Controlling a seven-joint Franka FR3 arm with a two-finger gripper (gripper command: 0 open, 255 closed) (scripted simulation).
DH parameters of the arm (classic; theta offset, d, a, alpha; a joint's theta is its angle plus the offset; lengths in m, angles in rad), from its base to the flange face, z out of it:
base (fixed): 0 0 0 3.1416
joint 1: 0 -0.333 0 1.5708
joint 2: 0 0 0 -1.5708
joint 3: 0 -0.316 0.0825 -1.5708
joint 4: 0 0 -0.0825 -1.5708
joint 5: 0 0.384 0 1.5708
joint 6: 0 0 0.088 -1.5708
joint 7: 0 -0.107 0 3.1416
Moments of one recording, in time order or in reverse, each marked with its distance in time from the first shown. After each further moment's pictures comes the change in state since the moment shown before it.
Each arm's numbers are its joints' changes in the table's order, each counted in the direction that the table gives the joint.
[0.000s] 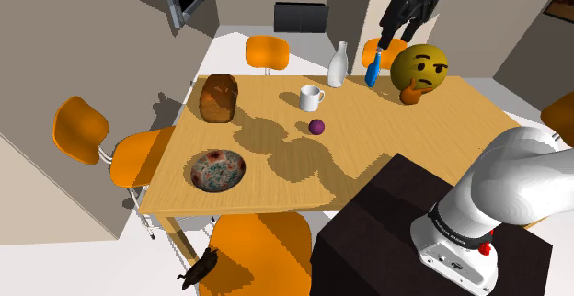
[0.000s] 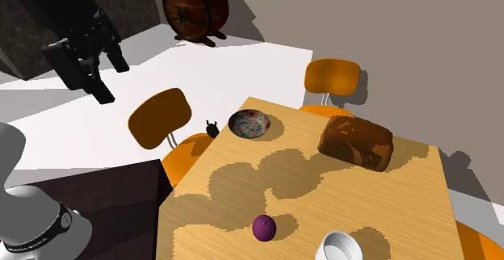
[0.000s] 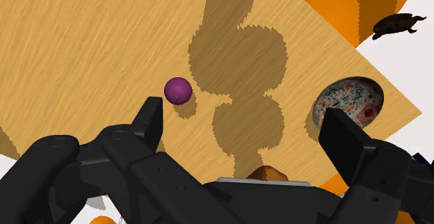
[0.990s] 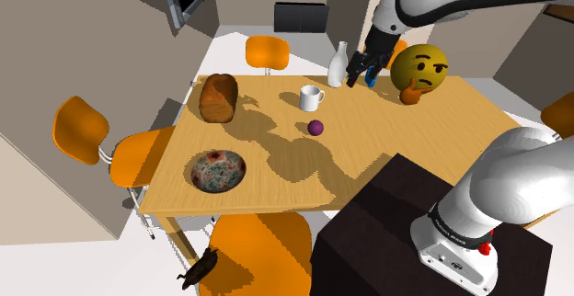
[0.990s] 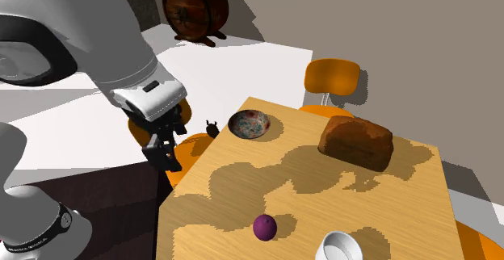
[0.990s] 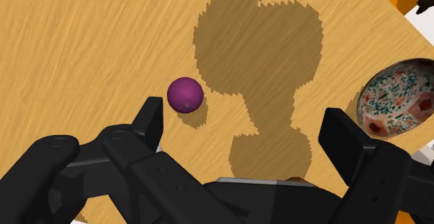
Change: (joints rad) arm 0.024 0.193 0.097 -0.262 0.007 0.464 0.062
